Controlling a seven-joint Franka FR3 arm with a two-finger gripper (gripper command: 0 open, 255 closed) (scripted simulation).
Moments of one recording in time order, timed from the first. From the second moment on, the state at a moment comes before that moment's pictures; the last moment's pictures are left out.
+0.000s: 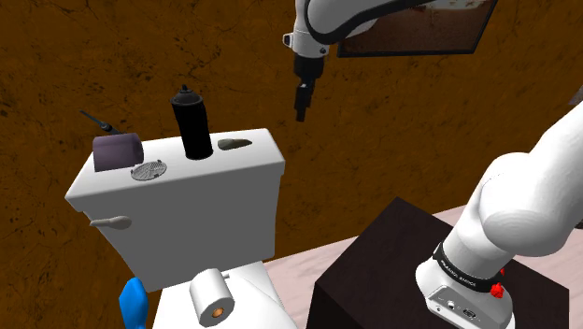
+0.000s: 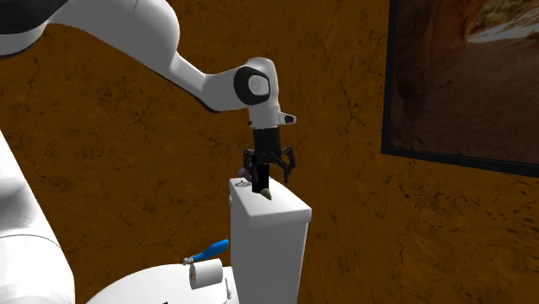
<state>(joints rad) 0.13 -0.23 0.02 -2.13 -0.05 1.98 -0.38</state>
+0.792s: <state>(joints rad) 0.21 0.15 0.08 -1.82 -0.01 2.06 -0.61</state>
